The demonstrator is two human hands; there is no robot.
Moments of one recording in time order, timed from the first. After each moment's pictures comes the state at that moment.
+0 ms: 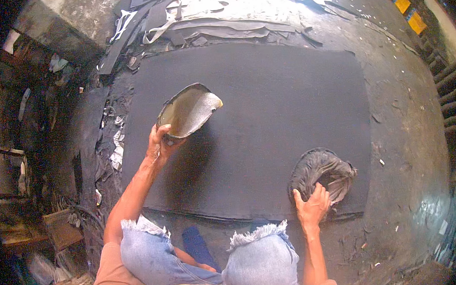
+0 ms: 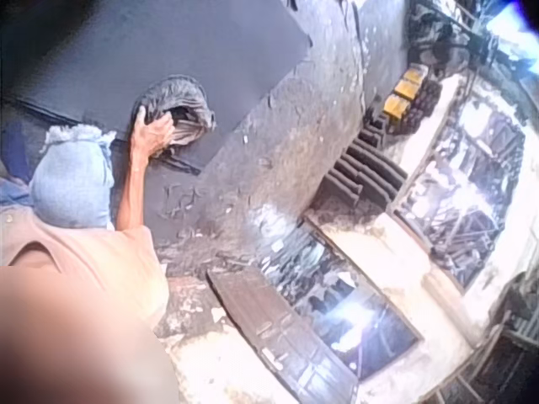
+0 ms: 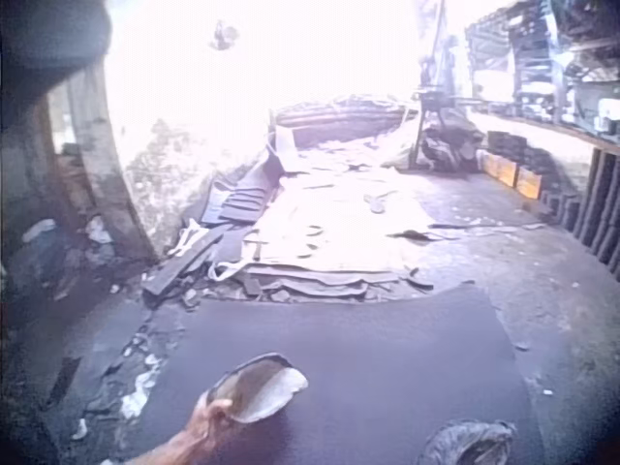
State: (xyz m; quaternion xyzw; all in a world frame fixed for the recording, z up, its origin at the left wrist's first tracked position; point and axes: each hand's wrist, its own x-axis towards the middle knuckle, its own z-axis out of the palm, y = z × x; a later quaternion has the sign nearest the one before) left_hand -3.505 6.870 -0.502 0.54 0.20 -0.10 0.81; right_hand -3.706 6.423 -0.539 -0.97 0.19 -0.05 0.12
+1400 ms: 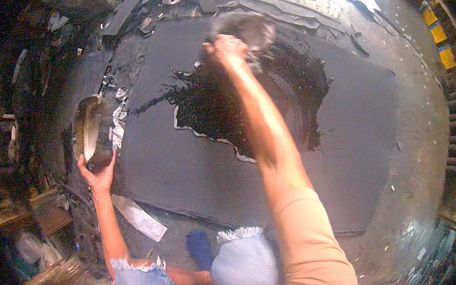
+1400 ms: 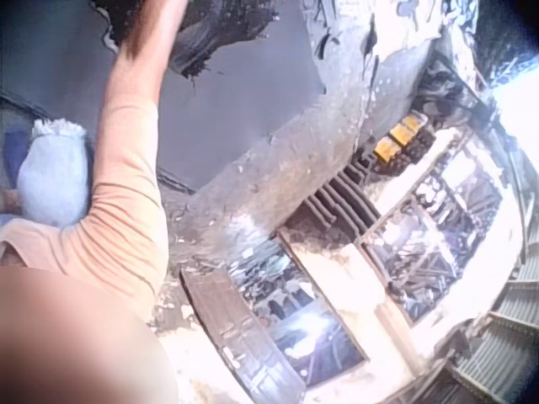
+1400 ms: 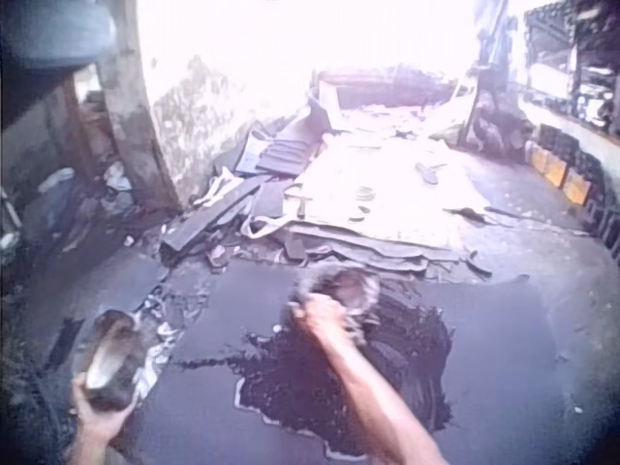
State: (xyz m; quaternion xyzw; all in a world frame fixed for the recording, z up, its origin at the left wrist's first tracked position) left_hand -3.606 7.094 -0.475 0.21 0.38 0.29 0.85; right_hand -3.236 6.772 -0.561 -0.97 -0.13 0.03 0.20
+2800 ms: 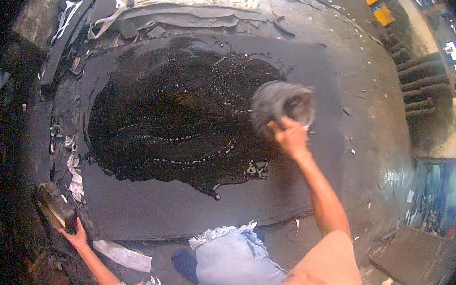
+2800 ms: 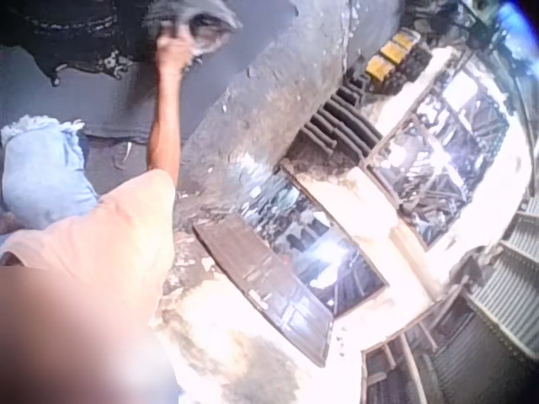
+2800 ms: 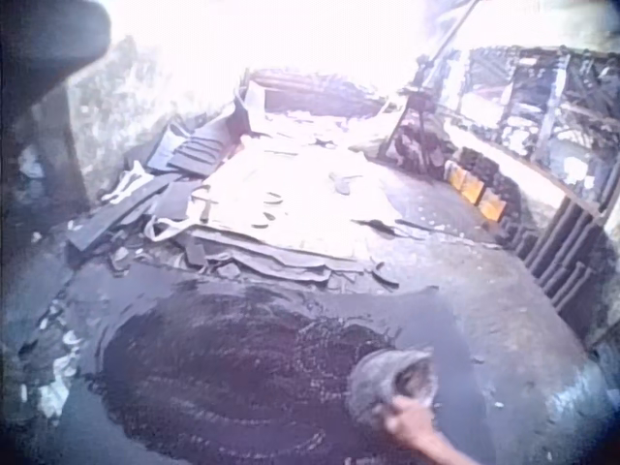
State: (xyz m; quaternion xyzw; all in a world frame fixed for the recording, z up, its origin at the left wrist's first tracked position) left_hand -3.716 7.277 -0.593 0.16 0.46 0.35 0.80; right_hand -3.465 6.427 -0.544 -0.97 0.04 0.02 0.25
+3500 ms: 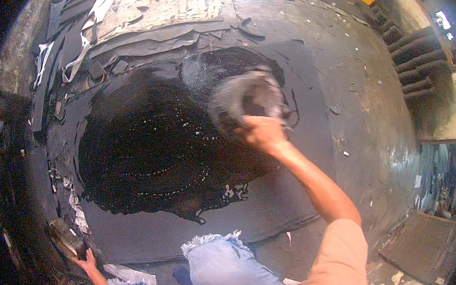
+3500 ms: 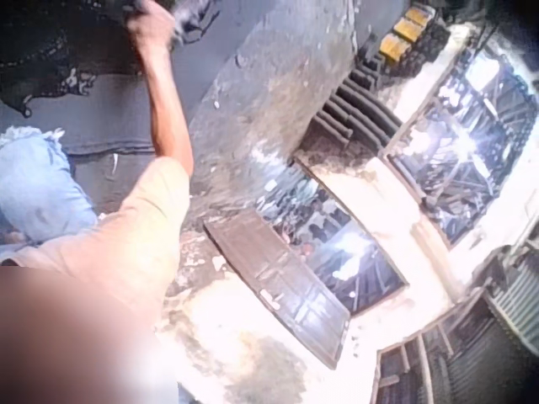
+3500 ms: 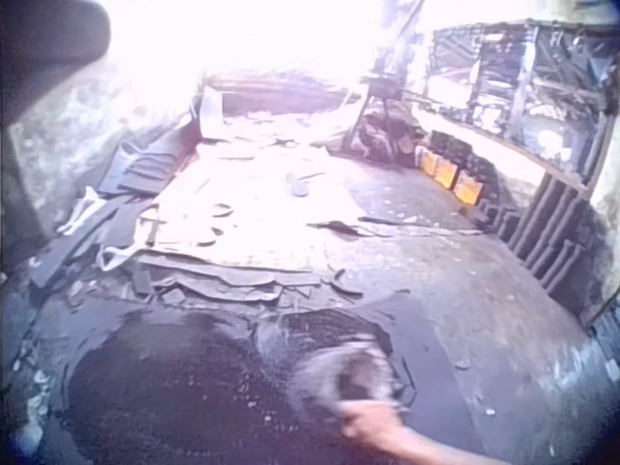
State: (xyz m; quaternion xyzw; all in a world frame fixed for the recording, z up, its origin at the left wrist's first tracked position) left_hand -3.685 7.239 -0.562 0.24 0.59 0.36 0.68; right_hand -3.393 6.385 -0.544 -0.96 -0.10 0.03 0.26
